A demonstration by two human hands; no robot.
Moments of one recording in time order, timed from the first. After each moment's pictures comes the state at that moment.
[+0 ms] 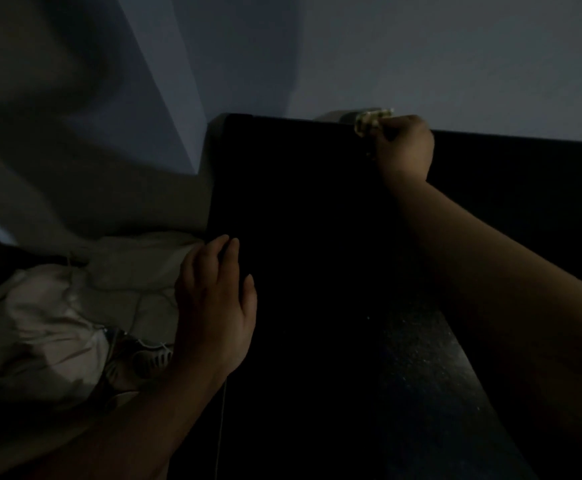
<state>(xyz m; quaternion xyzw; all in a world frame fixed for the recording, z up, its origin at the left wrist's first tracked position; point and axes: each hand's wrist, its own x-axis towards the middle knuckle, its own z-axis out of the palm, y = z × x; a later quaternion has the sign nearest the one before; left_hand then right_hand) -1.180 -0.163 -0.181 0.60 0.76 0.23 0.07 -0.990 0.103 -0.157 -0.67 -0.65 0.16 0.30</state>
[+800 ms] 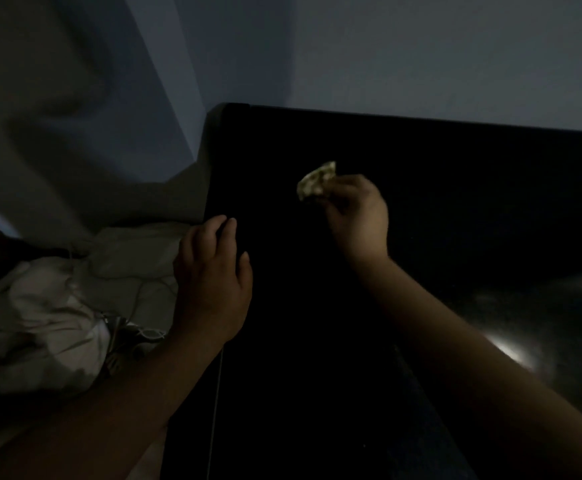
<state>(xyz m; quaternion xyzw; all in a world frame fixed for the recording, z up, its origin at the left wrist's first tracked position) -1.180 -0.161 -0.179 0.60 0.77 0.21 0.08 -1.004 -0.032 -0.173 -0.53 -0.75 0.21 0.33</state>
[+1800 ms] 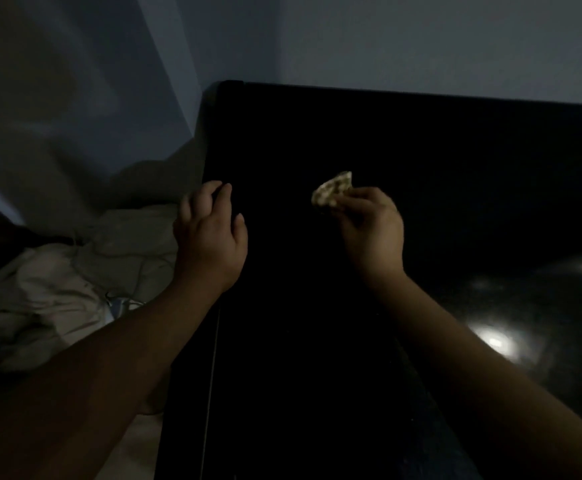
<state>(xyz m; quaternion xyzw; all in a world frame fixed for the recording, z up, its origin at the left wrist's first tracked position) -1.182 -0.162 -0.179 0.61 0.76 0.23 0.06 -0.962 -0.107 -0.167 -0.56 -0.72 0.25 0.32</state>
